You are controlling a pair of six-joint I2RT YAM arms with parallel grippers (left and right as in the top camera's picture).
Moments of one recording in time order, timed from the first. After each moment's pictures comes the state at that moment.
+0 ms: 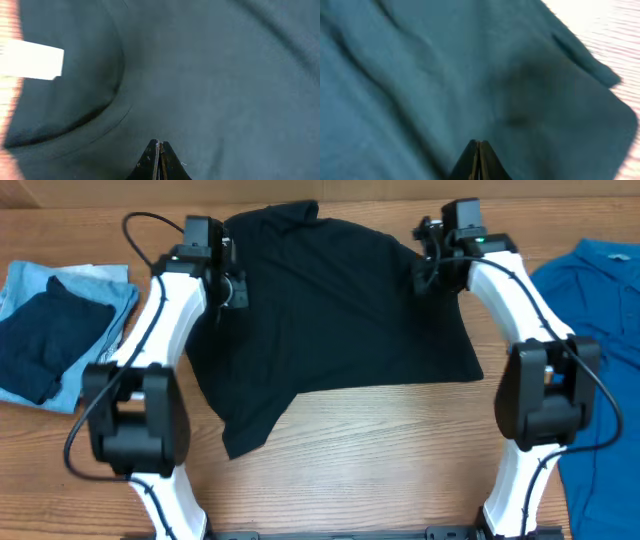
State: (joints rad) left arm -0.08 2.02 1.59 -0.74 0.09 -0.18; right arm 0.11 2.14 1.75 -0.76 -0.23 -0.07
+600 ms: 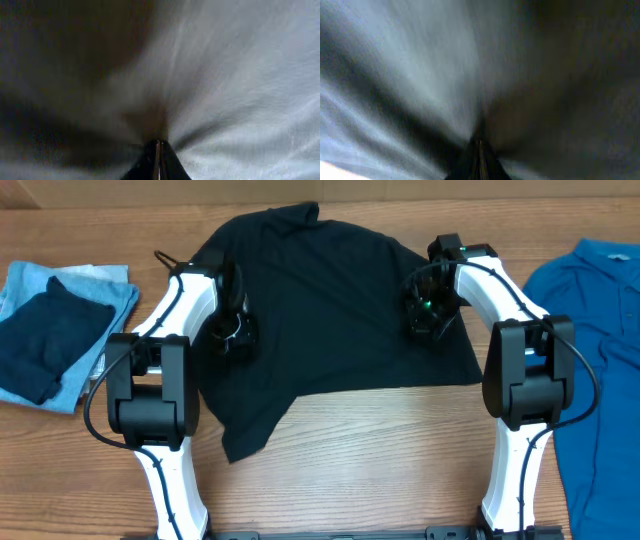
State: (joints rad) left arm -0.08 2.20 1.61 -1.12 0.21 -0.22; right arm 0.11 2.30 1.76 -1.17 -0.29 0.00
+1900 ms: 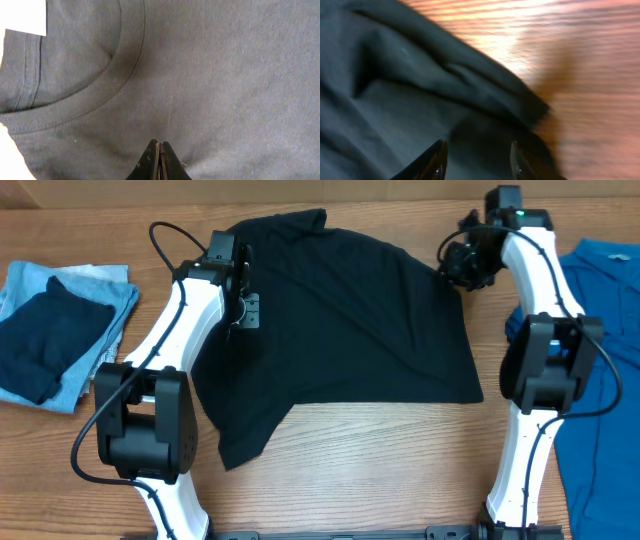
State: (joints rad) left arm -0.16 2.00 1.55 -0.89 -0.04 -0.18; right arm -0.05 2.42 2.15 -1.07 -0.32 0.09
